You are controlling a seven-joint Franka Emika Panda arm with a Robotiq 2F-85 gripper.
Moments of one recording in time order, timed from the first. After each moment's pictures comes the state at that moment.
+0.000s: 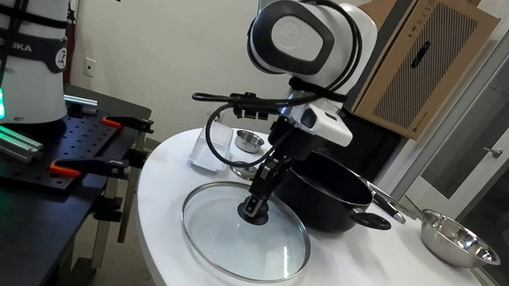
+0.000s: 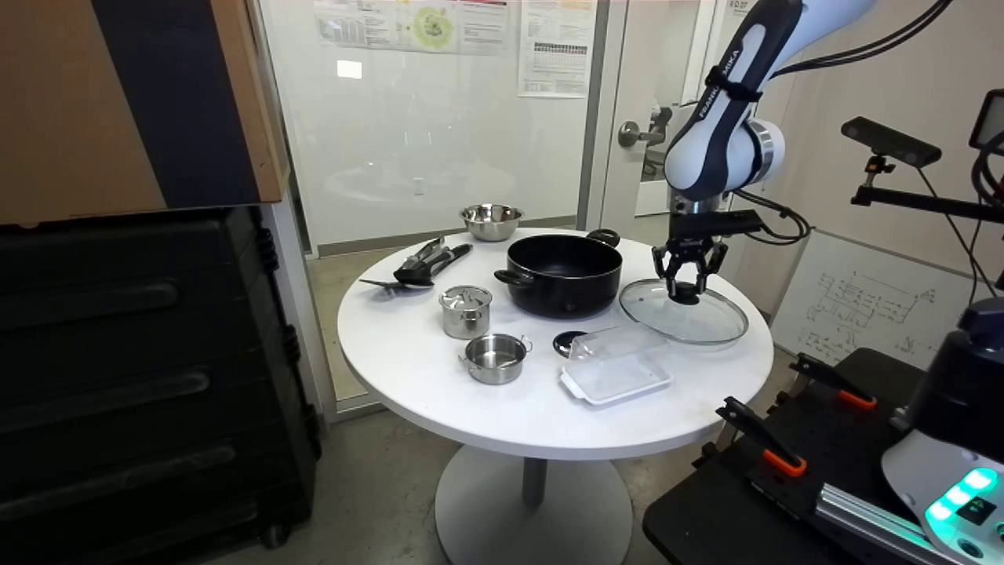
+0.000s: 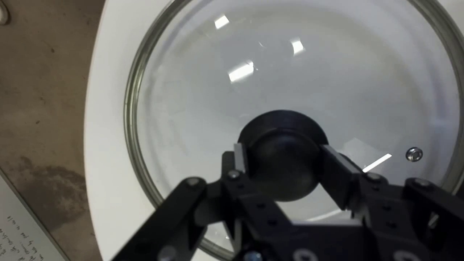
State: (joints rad) arm -0.02 0.32 -0.26 -2.45 -0.13 2.71 0.48
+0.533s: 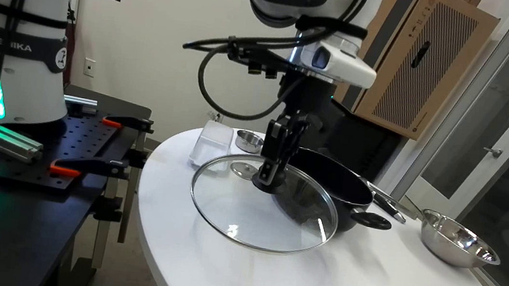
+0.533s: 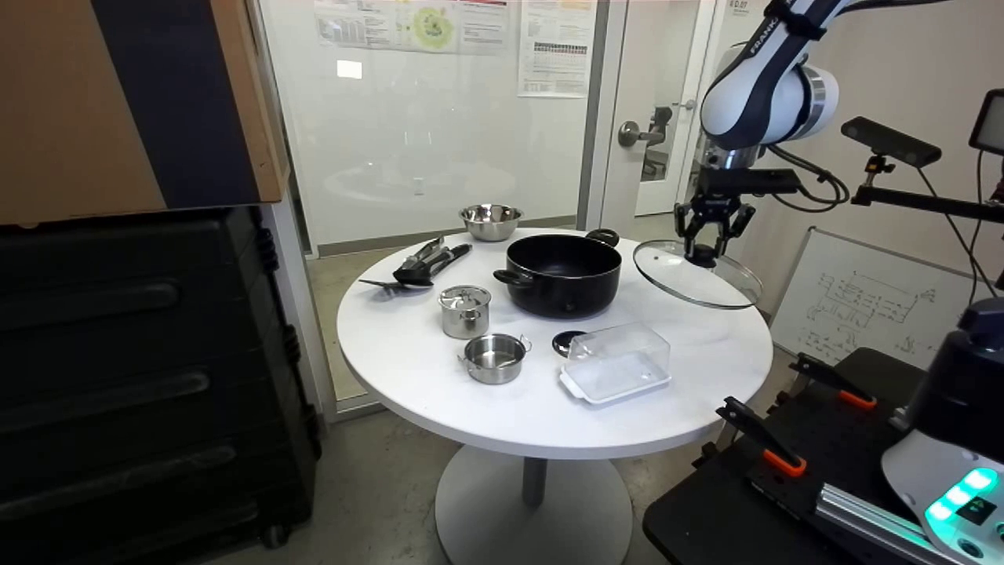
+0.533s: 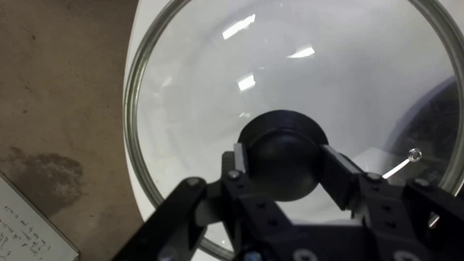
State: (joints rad) arm -0.09 0.05 -0.26 -2.56 -0.13 2.68 0.42
